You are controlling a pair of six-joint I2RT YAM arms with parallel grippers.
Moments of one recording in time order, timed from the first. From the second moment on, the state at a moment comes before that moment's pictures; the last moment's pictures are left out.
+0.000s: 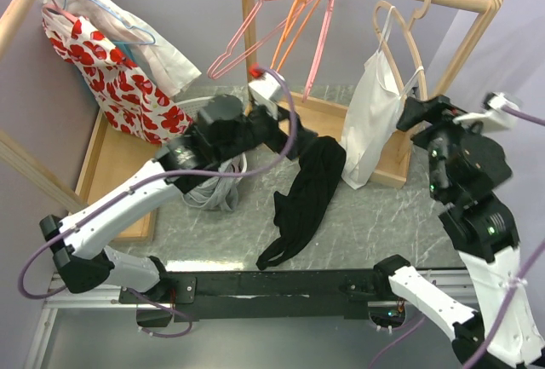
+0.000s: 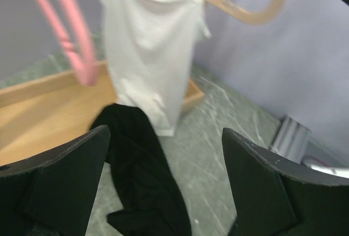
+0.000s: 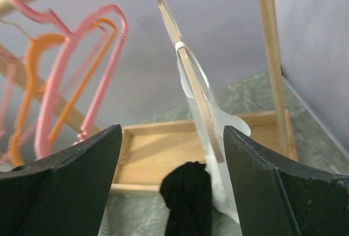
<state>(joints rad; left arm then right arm) -0.91 1.34 1.55 -0.27 0.00 -0.22 0.41 0.76 1.40 -0.55 0.59 0.38</state>
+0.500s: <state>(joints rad) -1.02 1.43 1.53 -0.25 0.06 -0.20 0.30 0.92 1.45 -0.56 0.62 0.26</state>
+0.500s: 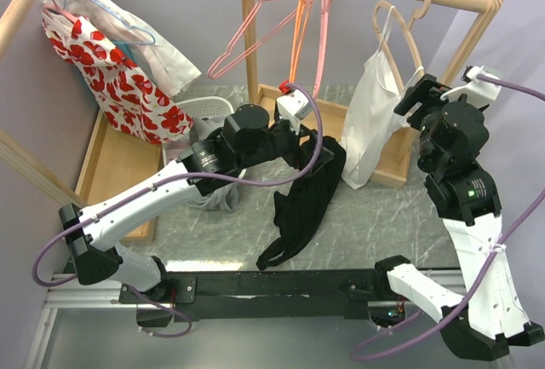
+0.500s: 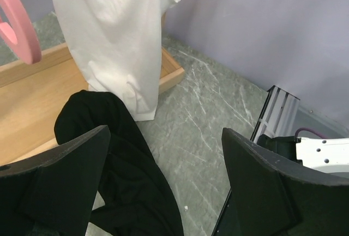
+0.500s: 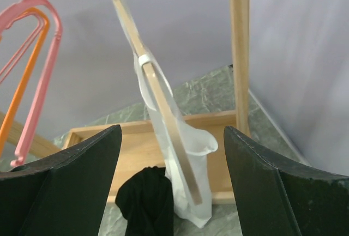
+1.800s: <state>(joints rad) -1.02 1.48 1.53 -0.25 0.06 -0.20 0.11 1.12 1.57 -0.59 0.19 0.24</state>
